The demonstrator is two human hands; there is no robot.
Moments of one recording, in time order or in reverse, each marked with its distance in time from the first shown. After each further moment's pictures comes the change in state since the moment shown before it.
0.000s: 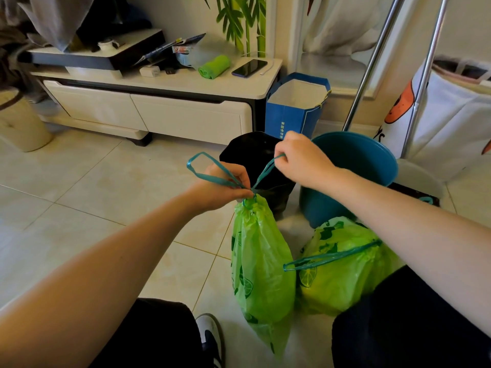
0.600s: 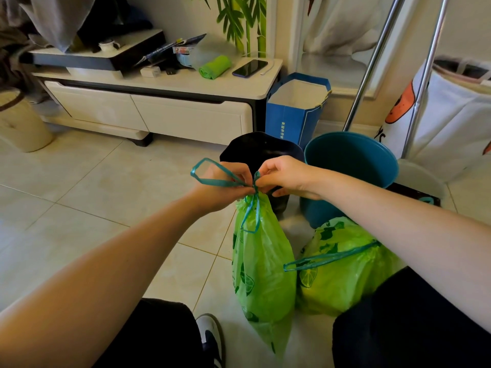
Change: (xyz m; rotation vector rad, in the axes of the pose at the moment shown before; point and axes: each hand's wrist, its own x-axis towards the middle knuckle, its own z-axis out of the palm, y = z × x) left_hand 0.000 -0.002 0.005 0.070 0.056 0.133; right_hand -0.009 -0.016 0.013 0.859 -0.479 0.336
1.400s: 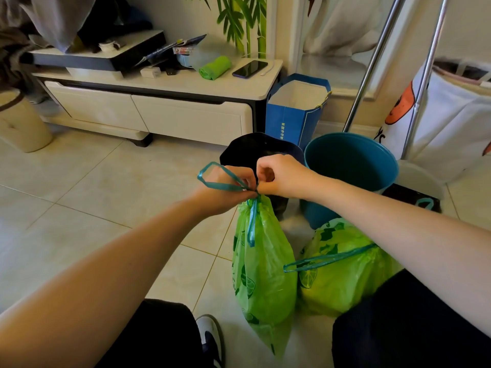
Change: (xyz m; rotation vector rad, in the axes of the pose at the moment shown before) left_hand 0.000 -0.005 0.002 0.073 -0.026 0.104; right_hand -0.002 -0.005 0.003 -0.544 0.143 -0.310
